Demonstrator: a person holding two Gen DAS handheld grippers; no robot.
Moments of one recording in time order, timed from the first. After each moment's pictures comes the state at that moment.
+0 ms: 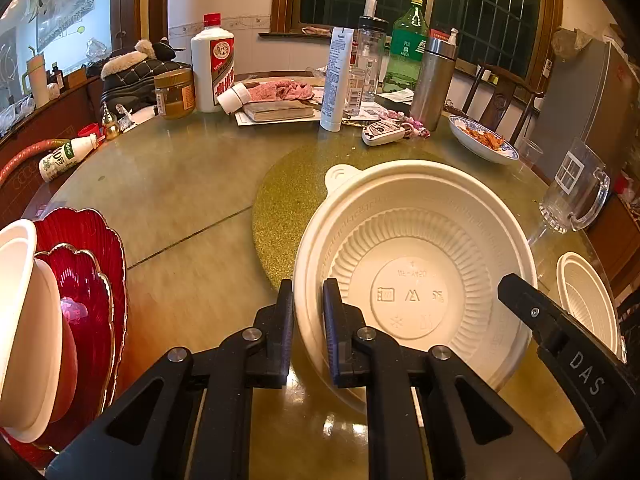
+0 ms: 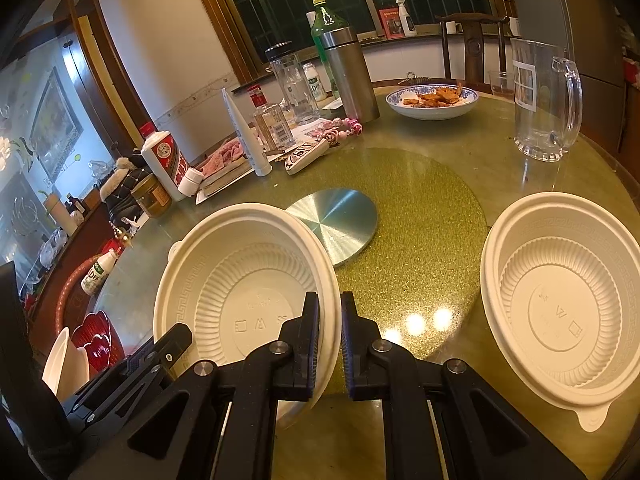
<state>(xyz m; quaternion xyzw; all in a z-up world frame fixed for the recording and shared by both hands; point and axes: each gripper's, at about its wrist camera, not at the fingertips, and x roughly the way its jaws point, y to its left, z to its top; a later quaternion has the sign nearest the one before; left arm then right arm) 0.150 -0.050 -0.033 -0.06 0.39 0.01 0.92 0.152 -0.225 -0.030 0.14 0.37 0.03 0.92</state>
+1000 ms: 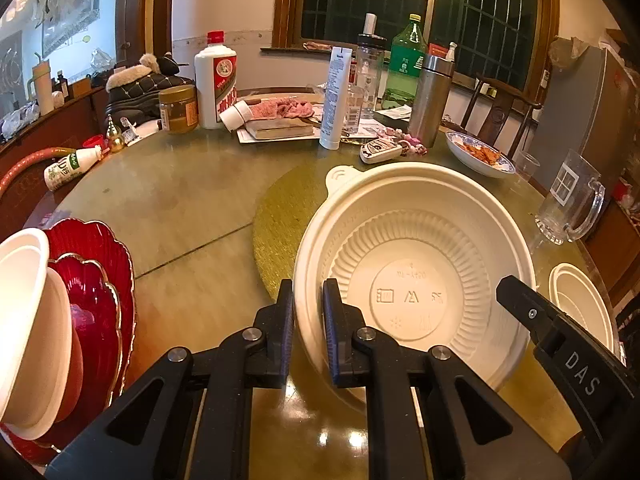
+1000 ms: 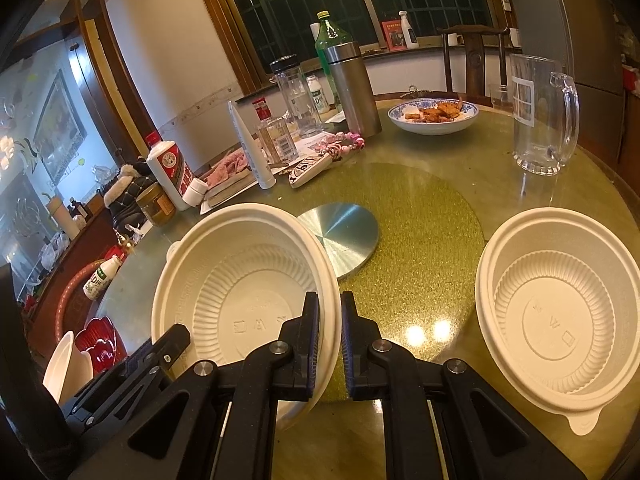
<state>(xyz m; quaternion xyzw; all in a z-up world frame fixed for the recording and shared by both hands) 0.143 -0.051 -0.023 -0.06 0.36 0.02 0.93 0.146 -0.223 -0.021 0.14 0.35 0.03 0.93</state>
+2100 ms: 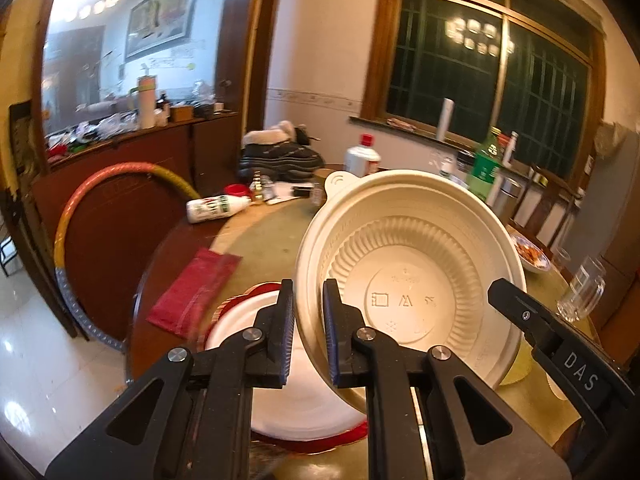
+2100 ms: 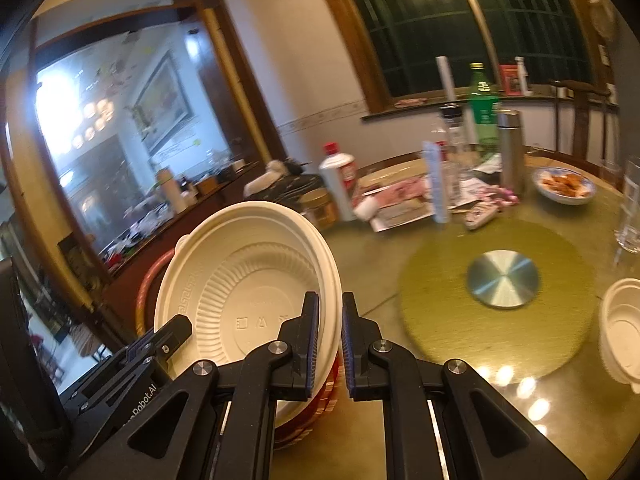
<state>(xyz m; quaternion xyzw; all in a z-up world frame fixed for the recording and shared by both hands) 0.026 0.117 0.072 -0.11 0.26 0.13 0.95 0.075 -0.058 0.081 0.09 0.29 0.22 0.93</state>
